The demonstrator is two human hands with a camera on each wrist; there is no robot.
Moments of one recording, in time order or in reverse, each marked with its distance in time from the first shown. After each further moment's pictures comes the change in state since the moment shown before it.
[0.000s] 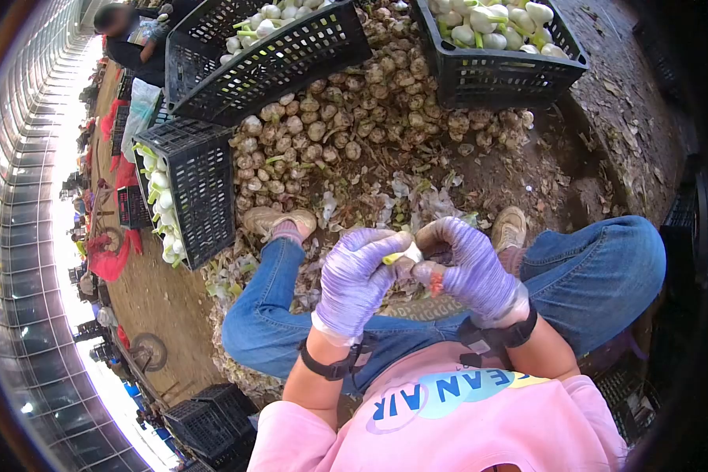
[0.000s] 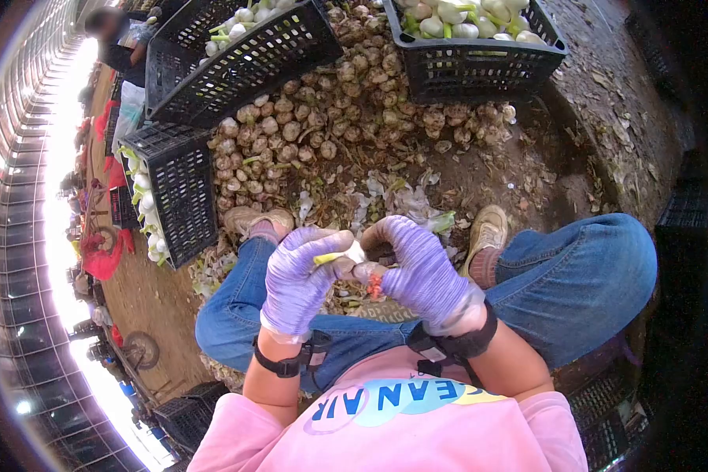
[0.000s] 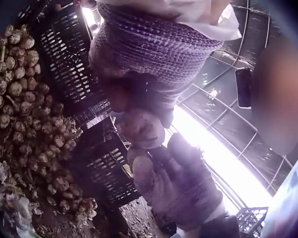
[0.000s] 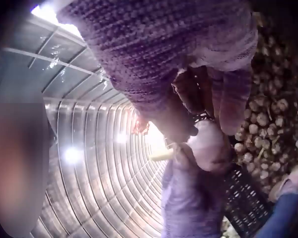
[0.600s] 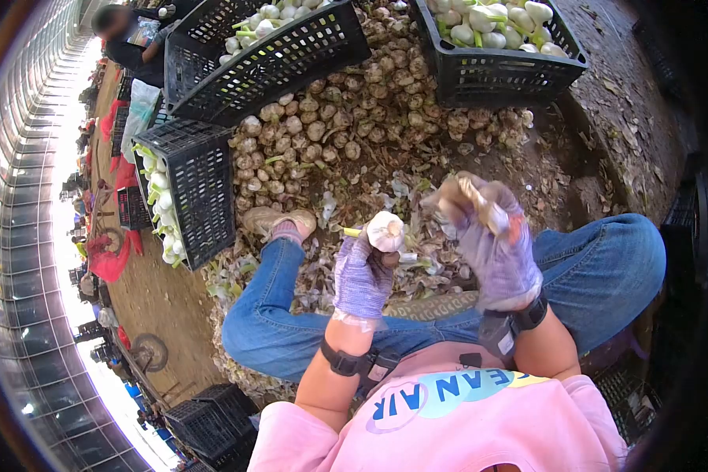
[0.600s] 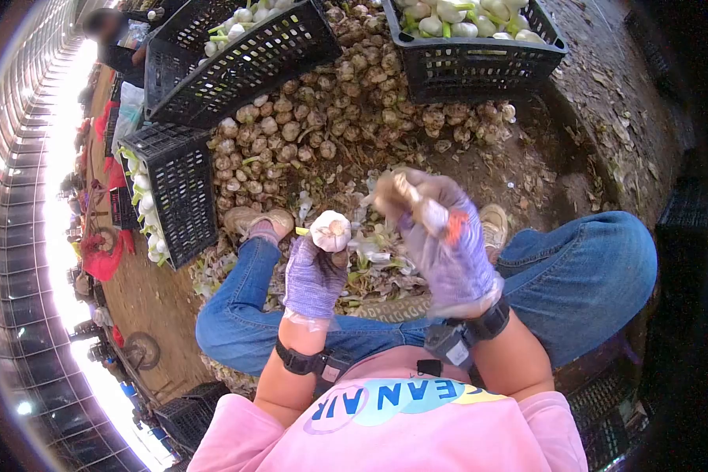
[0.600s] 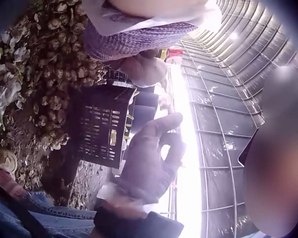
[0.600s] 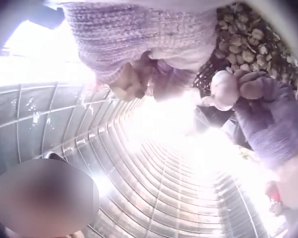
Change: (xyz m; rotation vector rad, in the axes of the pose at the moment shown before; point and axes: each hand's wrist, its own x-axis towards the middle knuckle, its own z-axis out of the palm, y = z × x) left_hand -0.010 -0.052 0.036 -1.462 0.322 -0.649; right_hand 0.012 -0.011 -0.018 0.952 0.123 -0.161
